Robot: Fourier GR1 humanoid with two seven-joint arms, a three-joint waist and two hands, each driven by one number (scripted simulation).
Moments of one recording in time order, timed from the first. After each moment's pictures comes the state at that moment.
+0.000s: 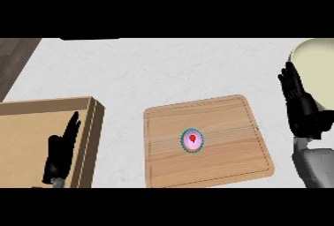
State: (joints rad) left arm 0.01 0.39 -0.29 -1.34 0.23 0.40 0.02; right arm -0.23 -0.34 0.03 -1.37 -0.12 -0.19 -0.14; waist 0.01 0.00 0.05
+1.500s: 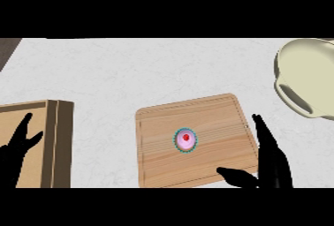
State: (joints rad) left arm 0.20 0.64 -0.17 -1.67 0.24 0.37 0.12; right arm 0.12 -0.26 0.45 -1.85 0.79 -0.40 0.73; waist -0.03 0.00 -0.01
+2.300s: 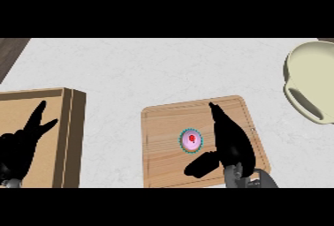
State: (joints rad) left arm 0.07 0.60 -0.19 -1.57 0.22 0.32 0.12; right arm -0.25 -0.05 0.47 -1.81 0.65 0.14 1.22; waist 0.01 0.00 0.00
